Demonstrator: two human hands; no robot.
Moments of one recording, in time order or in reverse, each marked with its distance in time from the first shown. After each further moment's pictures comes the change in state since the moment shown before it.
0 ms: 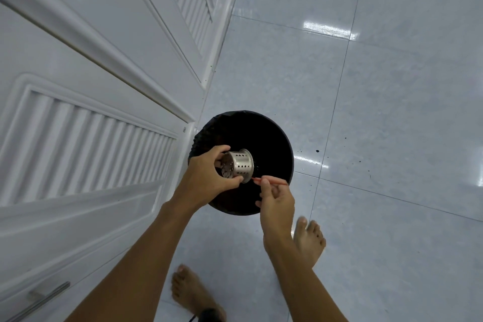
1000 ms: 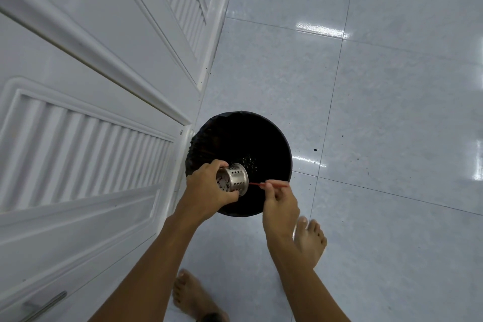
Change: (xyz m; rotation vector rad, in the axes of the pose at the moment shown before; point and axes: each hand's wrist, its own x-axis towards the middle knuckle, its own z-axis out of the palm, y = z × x) left_hand -0.015 -0.002 0.015 0.075 -0.064 -0.118; right_hand 0.004 0.005 -0.007 -0.260 0.052 -0.045
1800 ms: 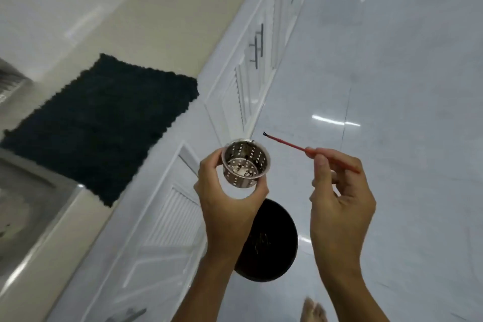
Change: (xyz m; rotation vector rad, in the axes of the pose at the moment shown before) left_hand -0.138 0.249 -0.217 -0.468 0.942 0.336; right_hand -0.160 -0.339 -0.163 0.386 0.159 -0.786
